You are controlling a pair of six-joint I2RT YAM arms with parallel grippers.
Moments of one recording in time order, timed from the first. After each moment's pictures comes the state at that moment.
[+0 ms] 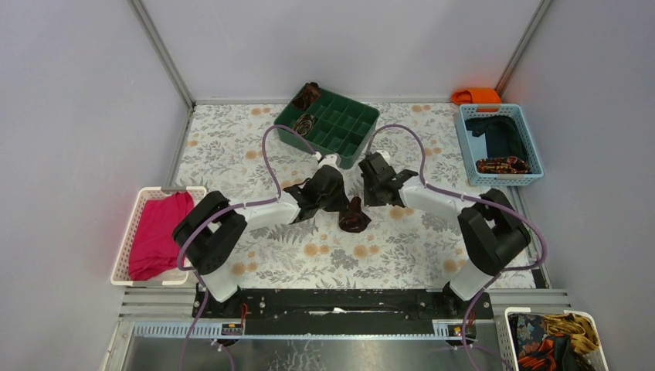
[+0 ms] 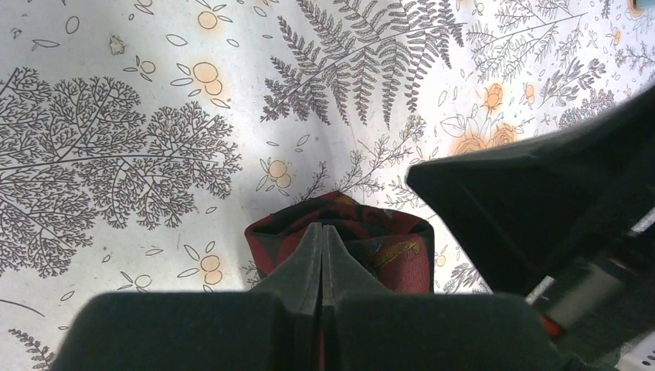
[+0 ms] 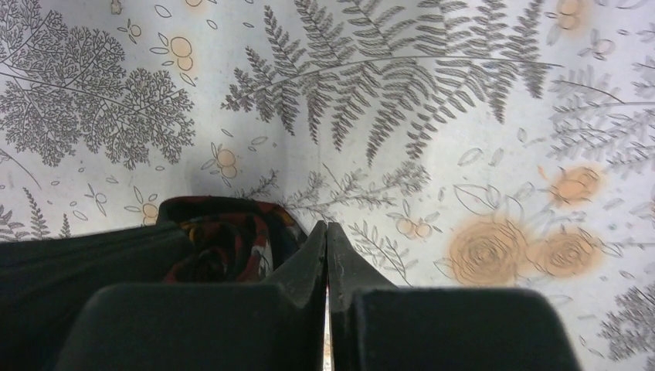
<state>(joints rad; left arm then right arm) -0.79 1.71 0.93 0.05 -0.06 -0.76 0.66 1.68 1.02 -0.37 0.18 0.51</state>
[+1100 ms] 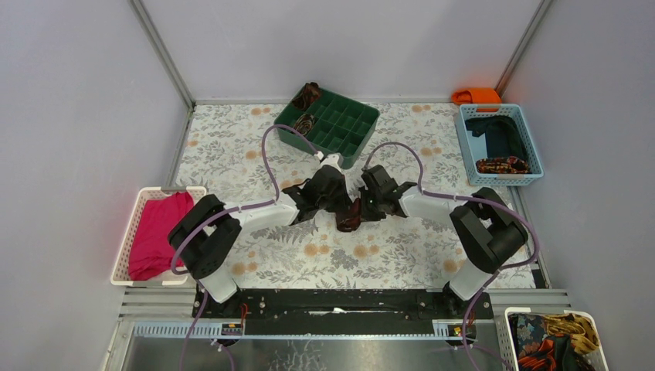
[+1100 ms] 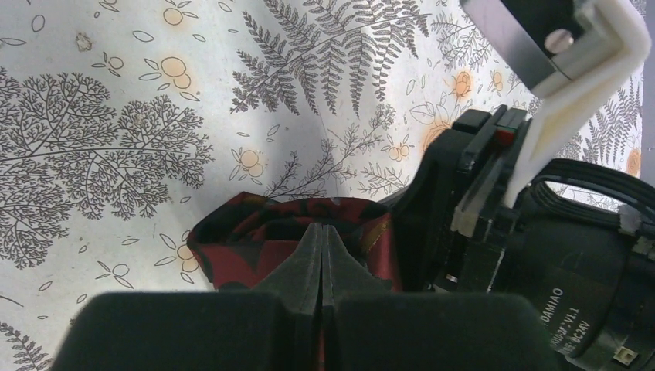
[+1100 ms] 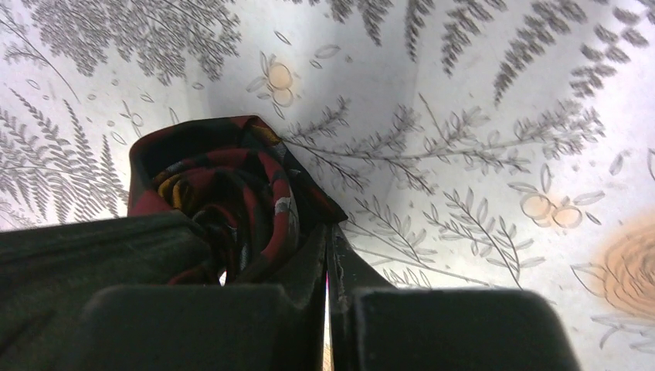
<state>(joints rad) -0.81 1.67 0.93 0.04 -0.03 -0.76 0.66 1.66 0.85 -0.23 -0.08 0.61</state>
